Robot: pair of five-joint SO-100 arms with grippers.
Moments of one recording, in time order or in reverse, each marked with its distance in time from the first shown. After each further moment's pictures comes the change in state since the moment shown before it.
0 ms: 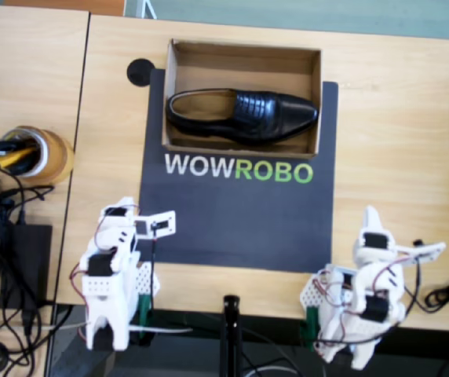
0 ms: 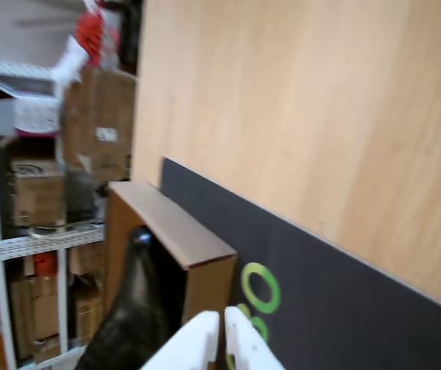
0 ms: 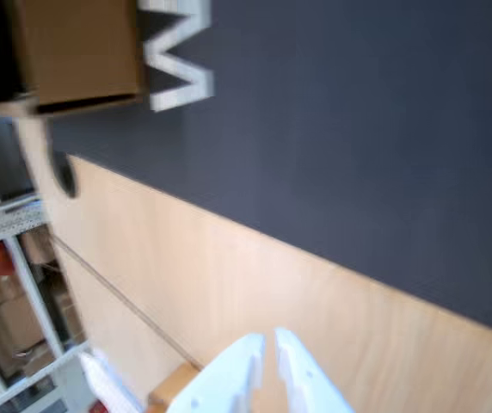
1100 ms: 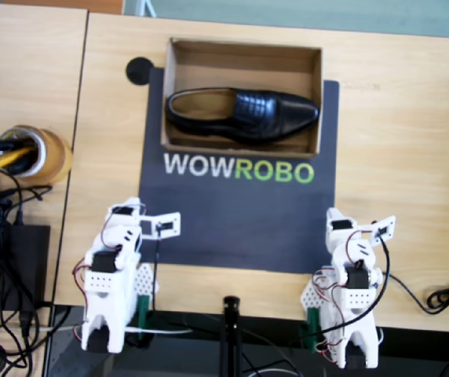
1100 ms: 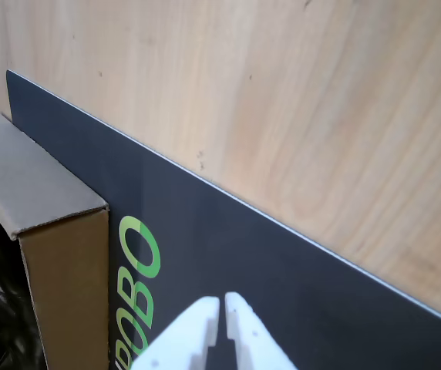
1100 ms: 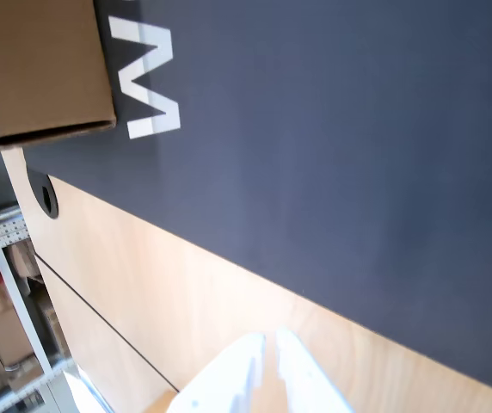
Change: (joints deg) arm 0 2.2 0.0 3.5 -2.6 -2.8; arm 1 -10.4 0.0 22.3 -7.7 4.4
